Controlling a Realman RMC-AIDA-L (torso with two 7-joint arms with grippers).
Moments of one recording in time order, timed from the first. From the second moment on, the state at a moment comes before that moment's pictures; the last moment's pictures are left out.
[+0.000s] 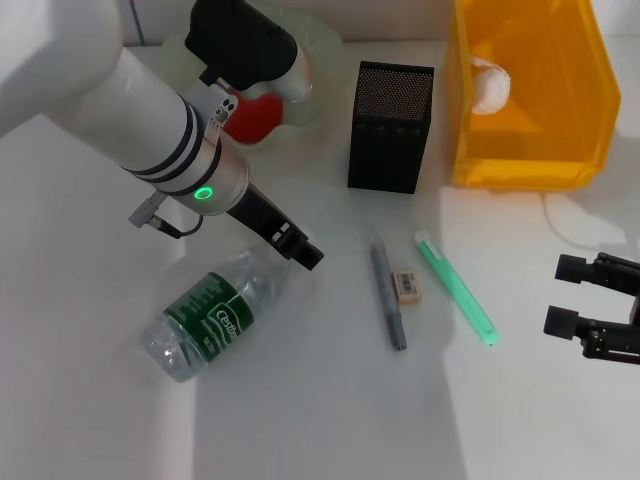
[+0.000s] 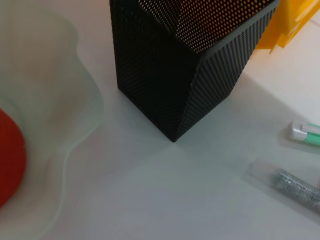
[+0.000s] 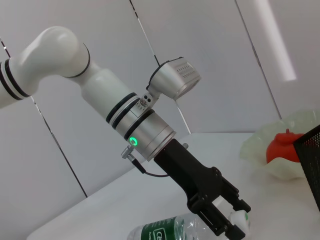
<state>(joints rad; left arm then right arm) -0.78 -2.08 1.65 1.00 2.48 1.18 -2.64 0.19 2.07 -0.66 -0.82 -1.86 -1.86 1.44</state>
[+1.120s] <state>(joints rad) -0.59 -2.07 1.58 1.32 2.39 1.26 -2.50 0.19 2.07 -0.65 -0.75 -1.86 -1.86 1.40</state>
